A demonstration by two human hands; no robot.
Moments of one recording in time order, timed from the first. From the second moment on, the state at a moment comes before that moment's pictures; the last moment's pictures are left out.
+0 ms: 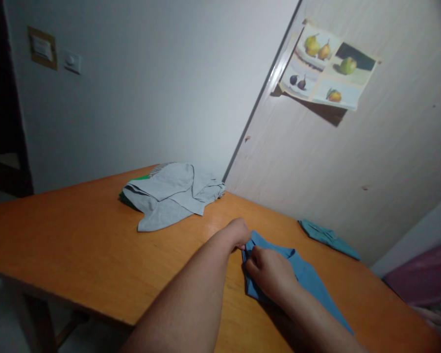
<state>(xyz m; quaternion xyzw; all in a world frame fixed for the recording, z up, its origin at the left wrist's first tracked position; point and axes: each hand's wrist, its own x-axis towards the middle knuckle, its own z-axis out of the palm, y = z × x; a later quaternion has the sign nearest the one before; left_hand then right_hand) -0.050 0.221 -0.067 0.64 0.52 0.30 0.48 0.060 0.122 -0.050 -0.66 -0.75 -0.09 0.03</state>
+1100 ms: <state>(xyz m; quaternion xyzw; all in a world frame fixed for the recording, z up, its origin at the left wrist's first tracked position) -0.062 0.237 -0.073 0.73 0.56 0.34 0.19 0.069 0.107 -0.043 -0.62 -0.78 0.02 0.08</state>
